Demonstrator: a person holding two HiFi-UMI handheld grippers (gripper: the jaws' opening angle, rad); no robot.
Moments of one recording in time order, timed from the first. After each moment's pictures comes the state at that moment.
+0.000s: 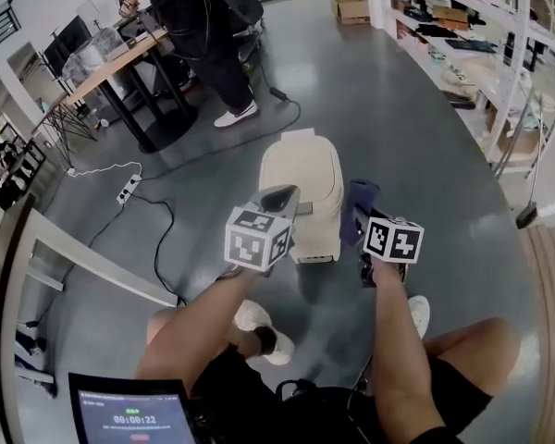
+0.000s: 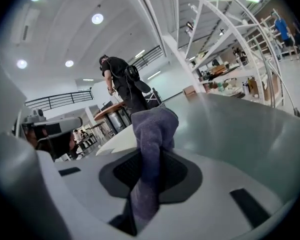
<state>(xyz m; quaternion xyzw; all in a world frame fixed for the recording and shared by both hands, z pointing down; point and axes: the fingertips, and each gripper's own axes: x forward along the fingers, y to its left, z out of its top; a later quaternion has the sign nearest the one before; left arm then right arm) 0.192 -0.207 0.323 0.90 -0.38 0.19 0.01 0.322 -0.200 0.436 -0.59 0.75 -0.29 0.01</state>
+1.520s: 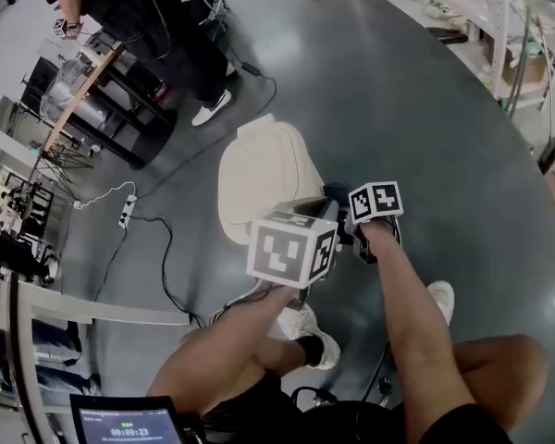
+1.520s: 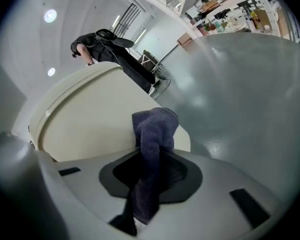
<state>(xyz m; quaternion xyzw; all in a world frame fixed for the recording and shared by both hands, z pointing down) 0.323 -0.191 0.406 0.87 -0.31 0.37 0.12 0.312 -0.283 0.612 -0.44 0.74 -0.51 -0.05</state>
